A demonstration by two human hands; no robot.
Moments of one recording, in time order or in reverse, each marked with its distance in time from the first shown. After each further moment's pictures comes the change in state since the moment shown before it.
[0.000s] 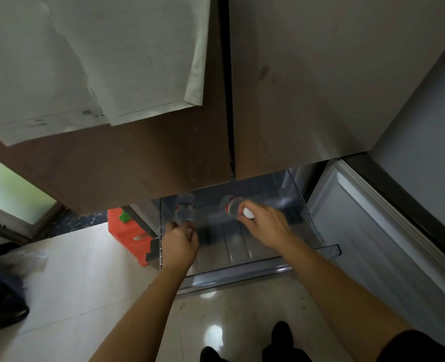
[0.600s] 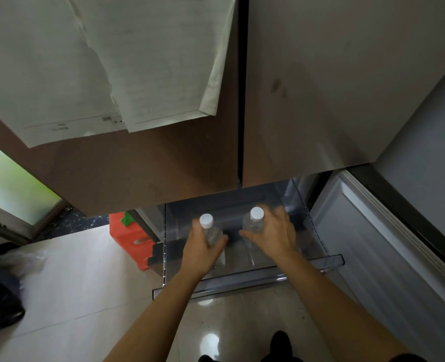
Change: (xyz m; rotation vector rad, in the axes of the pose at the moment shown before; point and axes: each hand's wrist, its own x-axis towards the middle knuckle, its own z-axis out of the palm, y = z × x) left_hand -0.013 0.023 0.006 -0.415 -0.200 0.001; right_hand -0.007 -0.013 0.003 -0.054 0.076 0.367
